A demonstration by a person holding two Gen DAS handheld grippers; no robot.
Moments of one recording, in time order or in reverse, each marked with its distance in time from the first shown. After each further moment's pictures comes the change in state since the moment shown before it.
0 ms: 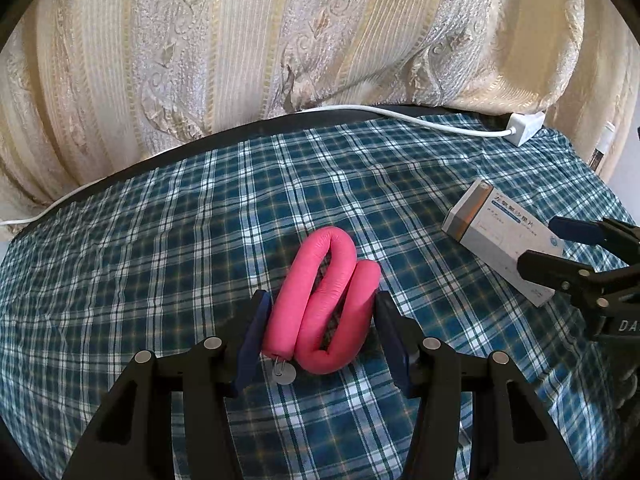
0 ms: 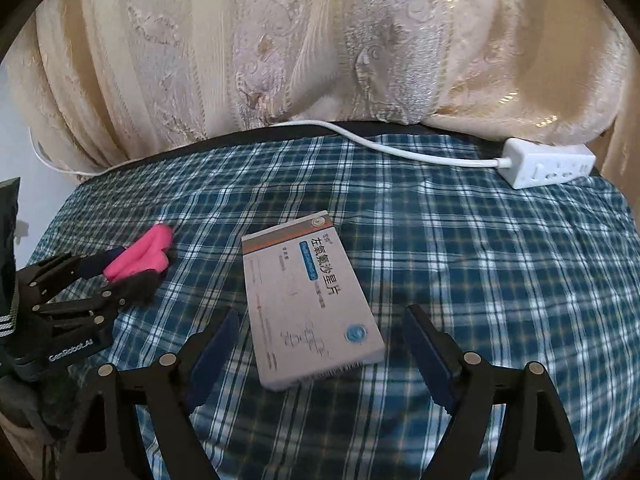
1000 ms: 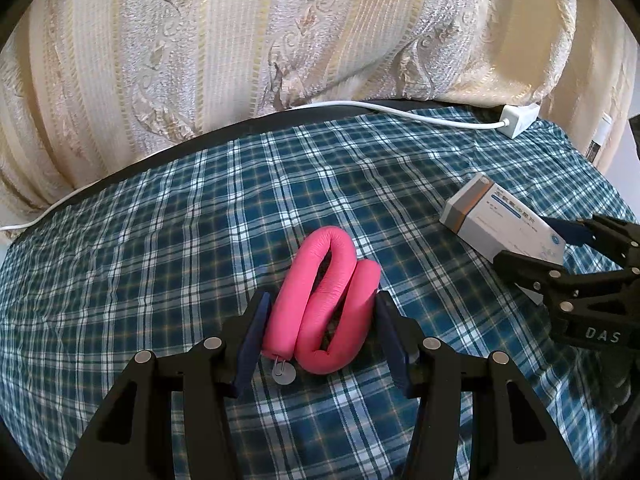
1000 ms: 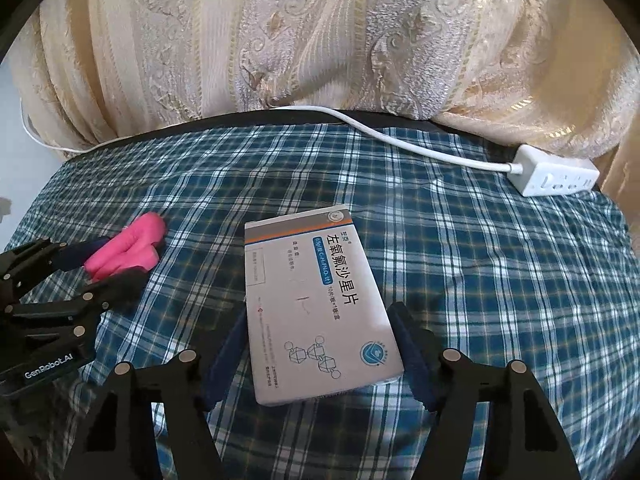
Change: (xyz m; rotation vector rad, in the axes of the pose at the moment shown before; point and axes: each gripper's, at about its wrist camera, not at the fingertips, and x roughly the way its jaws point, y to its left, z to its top) left arm 0.001 -0.007 -0.002 0.013 0.002 -0.007; right arm 0.011 0.013 -0.001 -0.034 0.023 -0.064
